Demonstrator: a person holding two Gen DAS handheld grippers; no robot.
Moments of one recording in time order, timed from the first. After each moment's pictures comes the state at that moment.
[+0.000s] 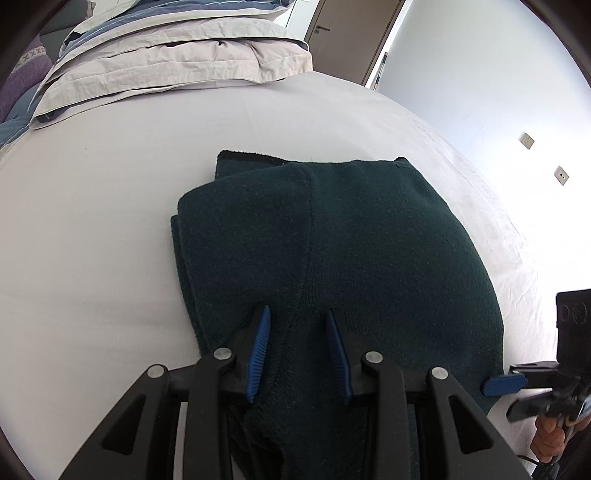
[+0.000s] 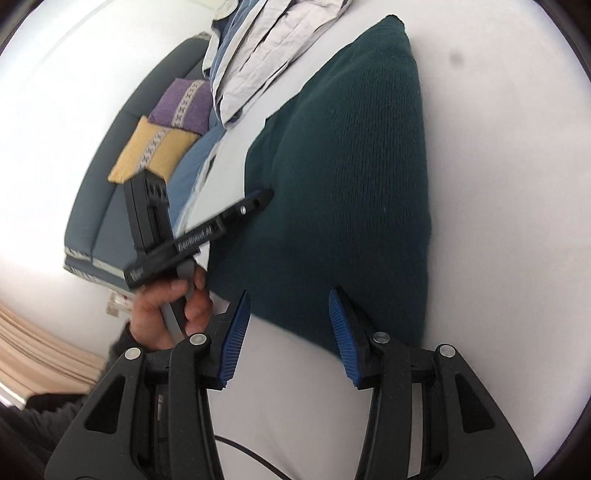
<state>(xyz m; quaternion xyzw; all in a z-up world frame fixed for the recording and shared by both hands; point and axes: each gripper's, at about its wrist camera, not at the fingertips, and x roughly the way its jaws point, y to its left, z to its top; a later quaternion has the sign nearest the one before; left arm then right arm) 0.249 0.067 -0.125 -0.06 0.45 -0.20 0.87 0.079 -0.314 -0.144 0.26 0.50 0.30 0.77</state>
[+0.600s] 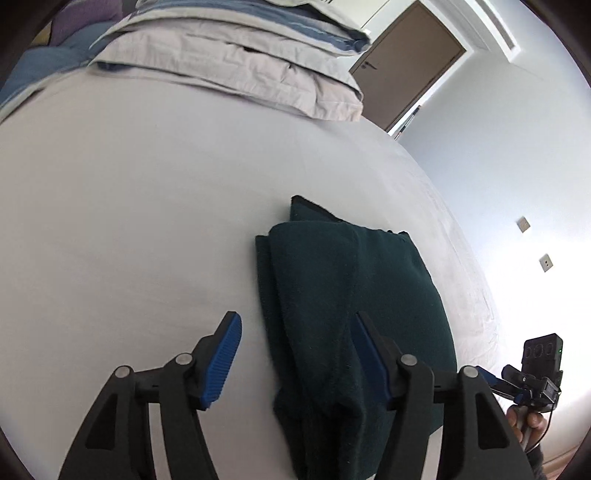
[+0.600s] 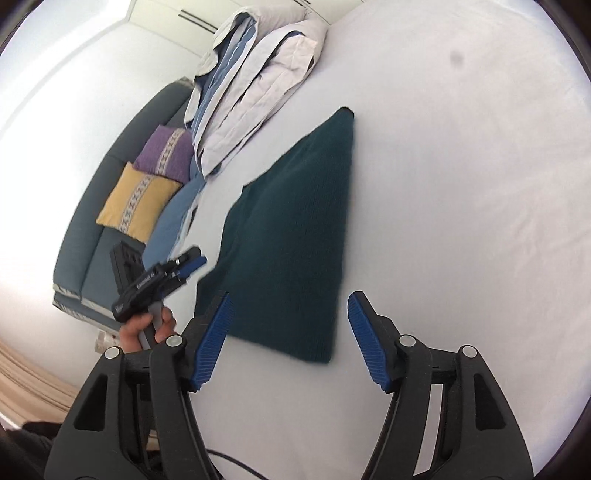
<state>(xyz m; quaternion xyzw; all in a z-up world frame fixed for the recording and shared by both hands) 0.244 0.145 -0.109 -0.23 0.45 -0.18 0.84 0.087 -0.392 -0.103 0.32 0.45 0.24 0.80</state>
